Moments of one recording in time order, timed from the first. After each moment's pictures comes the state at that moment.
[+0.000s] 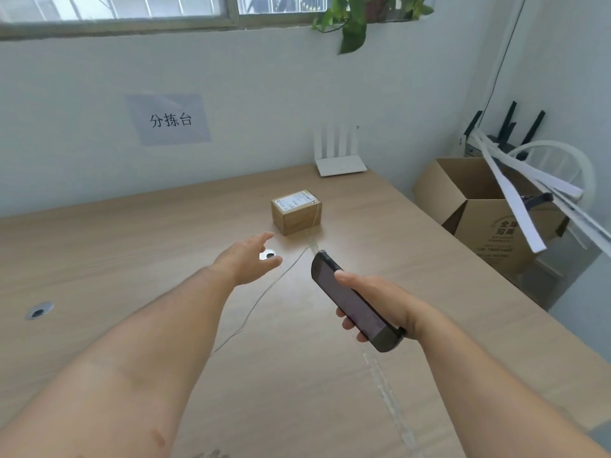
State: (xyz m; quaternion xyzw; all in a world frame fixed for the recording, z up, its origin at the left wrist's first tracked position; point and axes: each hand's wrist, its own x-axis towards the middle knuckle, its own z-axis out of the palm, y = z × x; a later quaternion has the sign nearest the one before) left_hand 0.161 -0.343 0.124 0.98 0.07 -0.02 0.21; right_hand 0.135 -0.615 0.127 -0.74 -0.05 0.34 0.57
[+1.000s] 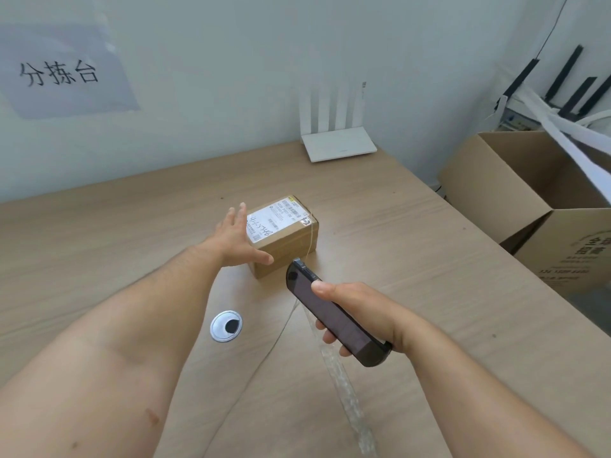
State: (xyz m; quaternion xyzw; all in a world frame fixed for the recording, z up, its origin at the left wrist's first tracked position) left_hand 0.509 -0.263 0.006 0.97 0.12 -0.11 0.20; right_hand 0.423 -0.531 0.028 -0.74 -0.04 0.39 0.55
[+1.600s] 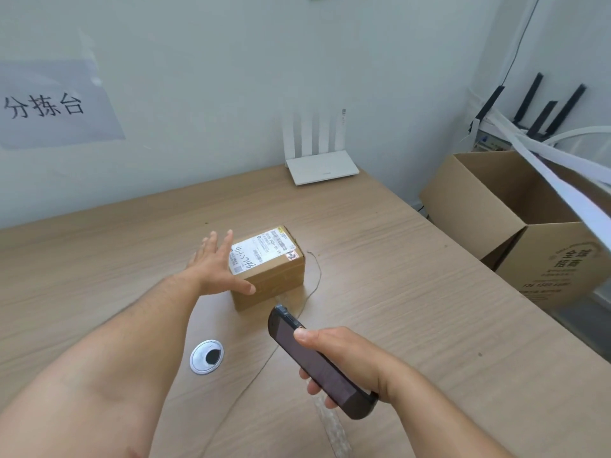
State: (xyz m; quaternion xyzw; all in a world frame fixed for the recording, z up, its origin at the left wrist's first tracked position) left_hand 0.512 -0.261 0.000 0.98 0.10 -0.12 0.16; right_hand 0.408 -0.539 0.008 -0.72 -0.04 0.41 0.56
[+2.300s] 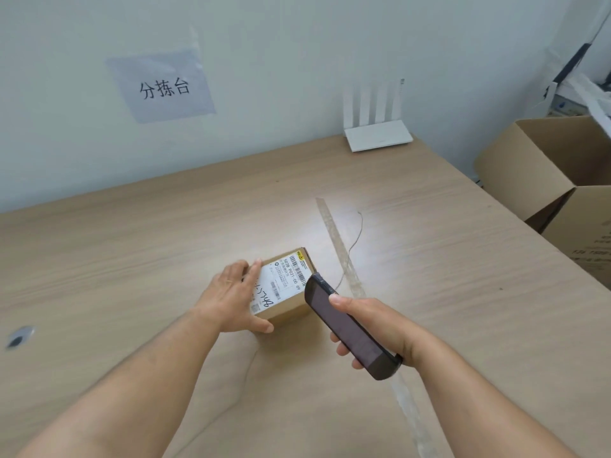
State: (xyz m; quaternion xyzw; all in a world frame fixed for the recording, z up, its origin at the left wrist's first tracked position) left_hand 0.264 -0.265 0.021 0.99 0.07 -0.13 -0.02; right_hand 0.288 -0.542 0.030 -0.69 -0.05 0.44 0.57
